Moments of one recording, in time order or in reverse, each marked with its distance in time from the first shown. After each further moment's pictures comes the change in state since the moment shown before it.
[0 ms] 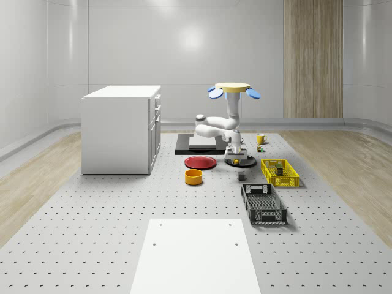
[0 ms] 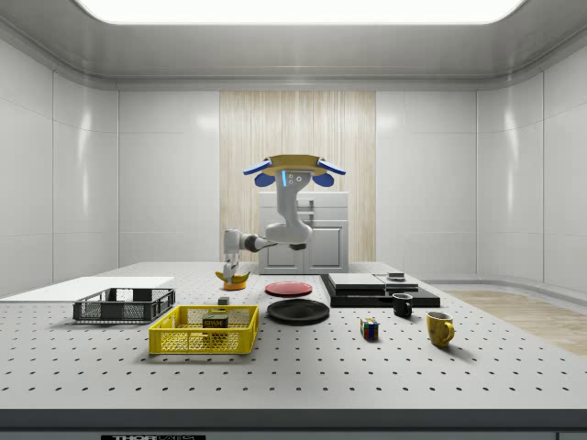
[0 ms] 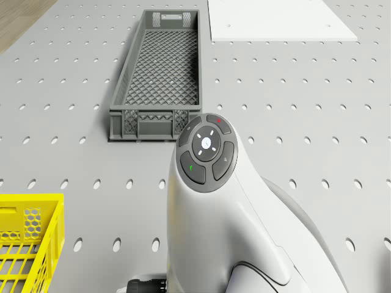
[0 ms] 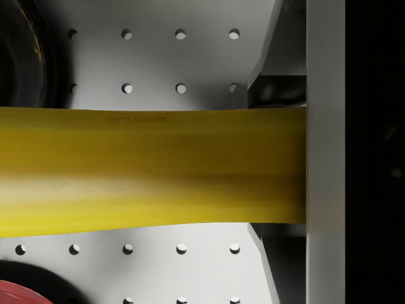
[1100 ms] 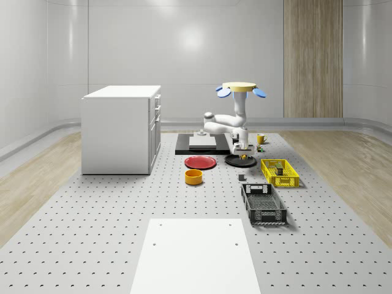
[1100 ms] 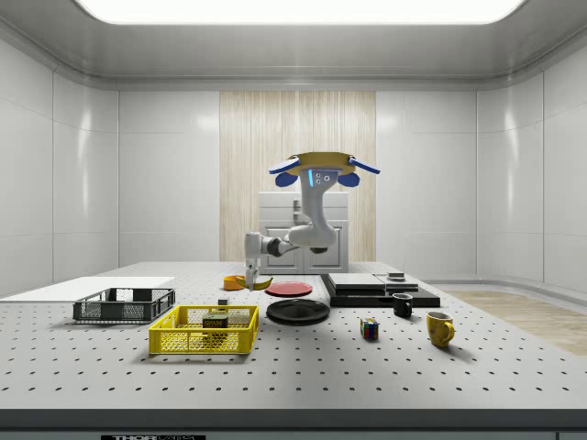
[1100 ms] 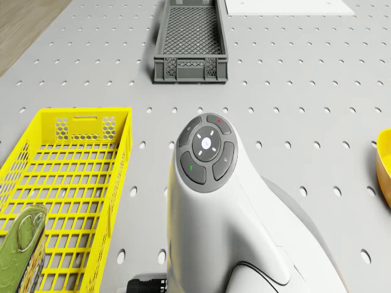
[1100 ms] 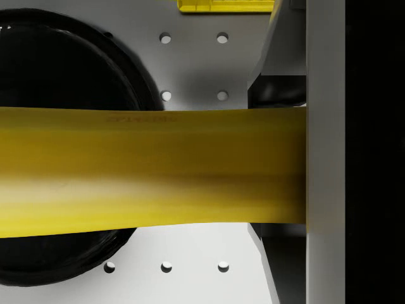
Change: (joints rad) arm -0.002 -0.009 0.002 0.000 0.004 0.009 0.002
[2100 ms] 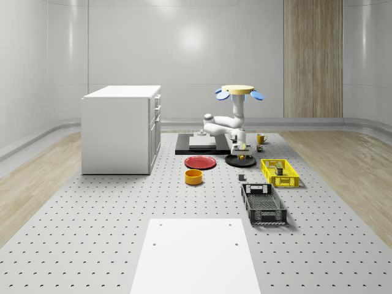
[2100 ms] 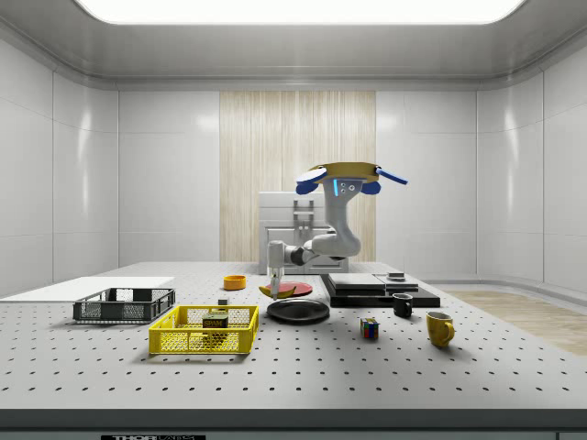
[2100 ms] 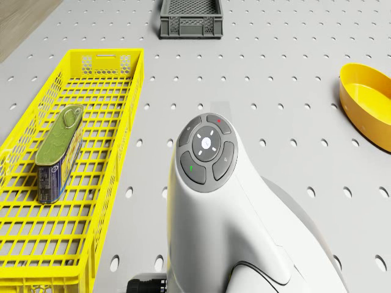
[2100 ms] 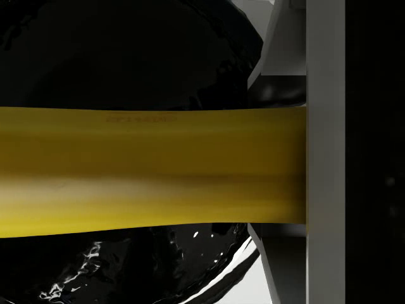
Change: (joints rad) arm -0.001 -0.006 0.001 0.000 0.002 0.005 0.001
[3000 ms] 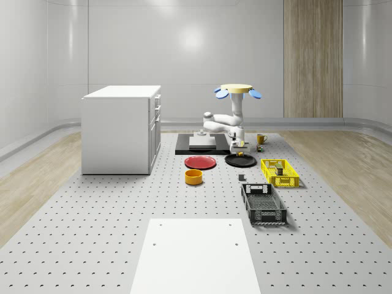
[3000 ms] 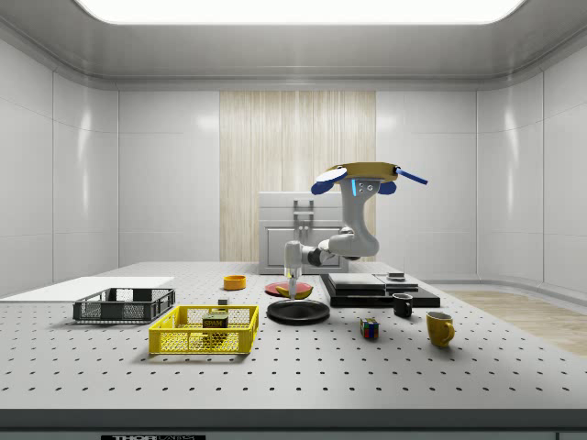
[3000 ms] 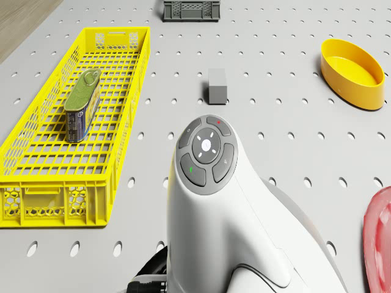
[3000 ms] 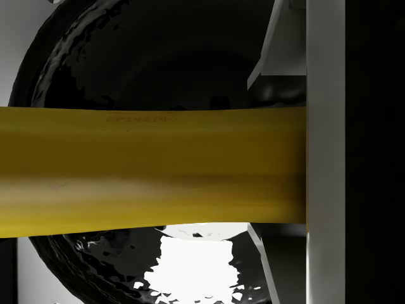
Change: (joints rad) arm -0.003 -0.005 -0.021 0.004 -0.018 0.011 0.001
